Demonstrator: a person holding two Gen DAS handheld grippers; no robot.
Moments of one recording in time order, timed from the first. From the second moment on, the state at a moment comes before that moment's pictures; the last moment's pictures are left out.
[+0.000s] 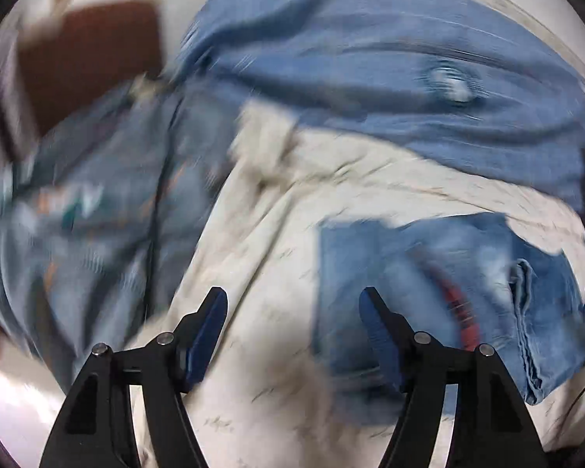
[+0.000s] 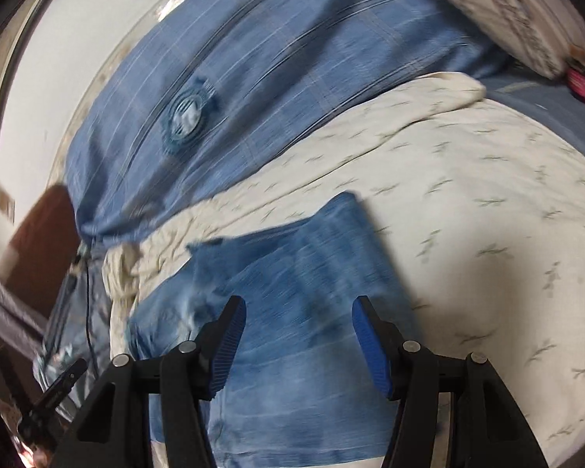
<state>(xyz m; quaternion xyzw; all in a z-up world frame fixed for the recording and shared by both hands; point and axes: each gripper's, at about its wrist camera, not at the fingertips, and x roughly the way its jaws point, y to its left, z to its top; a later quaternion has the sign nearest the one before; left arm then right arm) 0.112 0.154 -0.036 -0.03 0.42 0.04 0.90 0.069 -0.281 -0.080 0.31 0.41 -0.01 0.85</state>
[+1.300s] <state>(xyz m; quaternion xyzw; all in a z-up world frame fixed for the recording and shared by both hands) 0.170 0.121 -0.116 -0.16 0.48 -0.11 0.85 0.098 -0.244 -0.096 0.28 0.45 0.00 0.85</state>
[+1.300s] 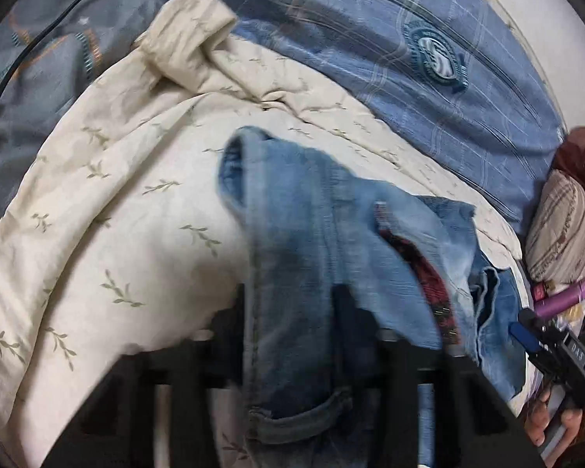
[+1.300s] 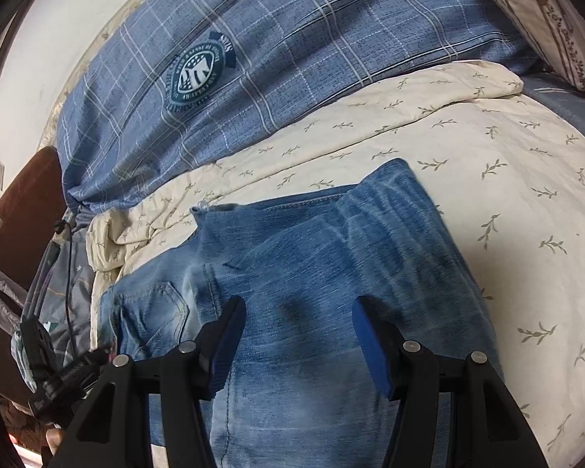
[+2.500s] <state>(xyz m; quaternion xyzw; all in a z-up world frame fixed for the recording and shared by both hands) 0.095 -0.169 -0.046 0.04 0.43 -0.36 0.83 0.042 -0.393 -0.084 0.43 0.37 -0.08 0.82</state>
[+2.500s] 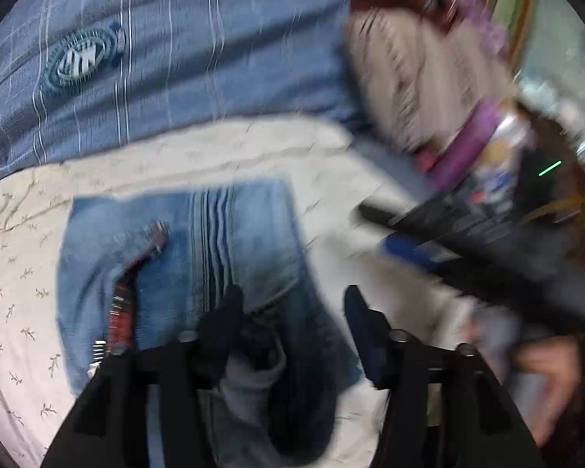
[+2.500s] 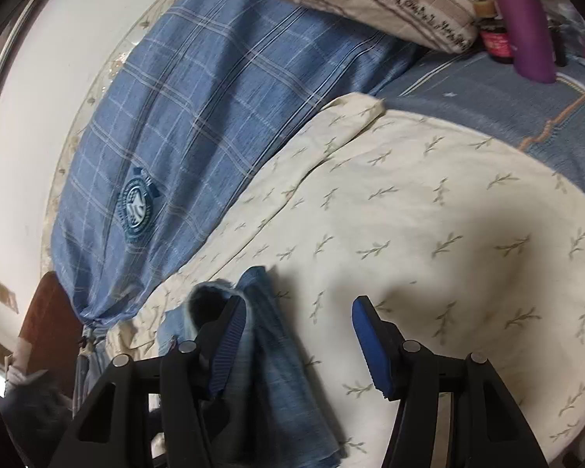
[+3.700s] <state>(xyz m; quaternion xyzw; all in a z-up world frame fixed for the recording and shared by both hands) 0.099 -0.089 -0.093 0.14 0.41 -0.13 0.89 0.088 -0.295 -0.113 0.28 0.49 0.06 0.82</state>
